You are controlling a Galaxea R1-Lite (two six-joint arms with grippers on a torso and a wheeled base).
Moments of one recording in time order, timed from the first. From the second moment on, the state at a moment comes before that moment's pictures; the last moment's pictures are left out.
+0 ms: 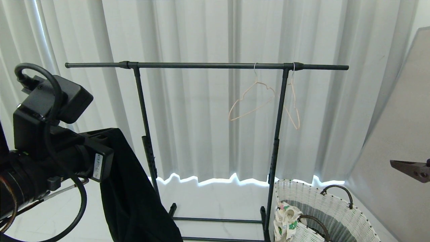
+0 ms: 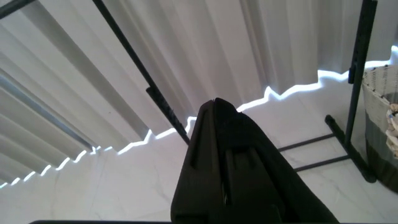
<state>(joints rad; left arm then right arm) -0.50 1.19 -0.72 -0.19 0.35 0.31 0.25 1.08 -0.87 0.27 -0.18 -0.13</state>
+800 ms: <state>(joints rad) -0.49 1.19 -0.70 -0.19 0.35 0.34 0.25 1.09 -0.86 0.24 -0.18 -0.13</state>
